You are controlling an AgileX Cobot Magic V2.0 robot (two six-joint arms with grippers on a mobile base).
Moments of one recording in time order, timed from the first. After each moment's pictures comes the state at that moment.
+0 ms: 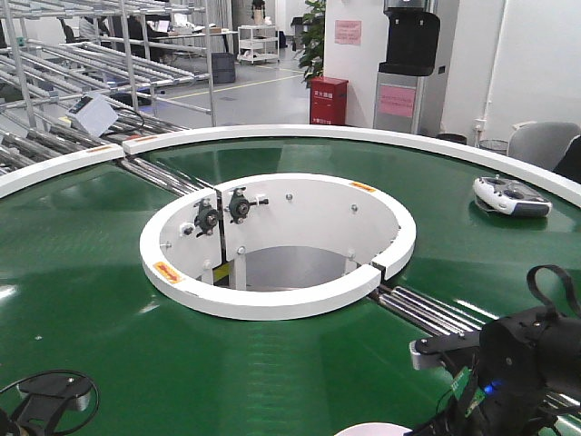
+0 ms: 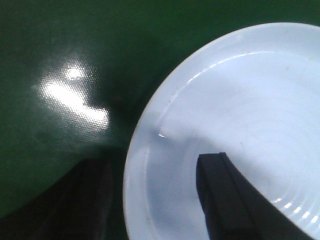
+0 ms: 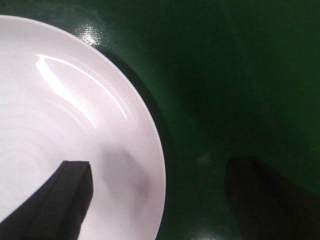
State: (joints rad) left arm -0.15 1.56 -0.82 -0.24 0.63 0.15; right arm 0.27 1.76 -1.13 -0.09 0.79 0.11
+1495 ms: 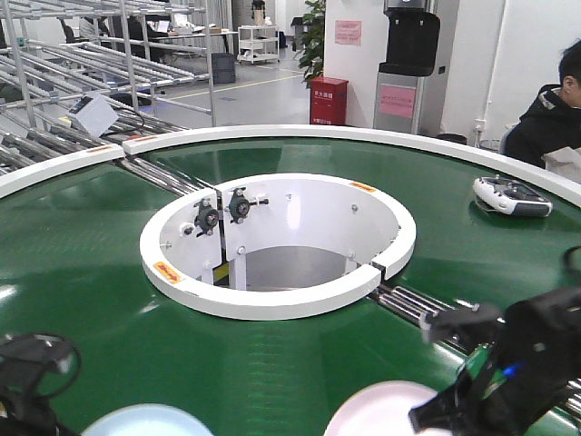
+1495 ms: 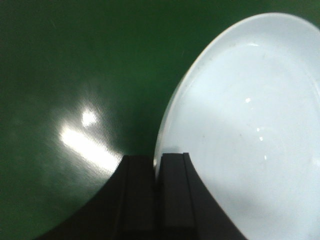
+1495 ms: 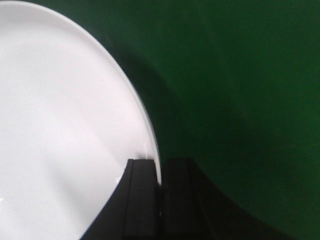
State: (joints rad) left arm -0.15 1.38 -0.83 -0.19 0.59 0.11; right arm 0.27 1.59 -1.13 -0.09 0.80 0.12
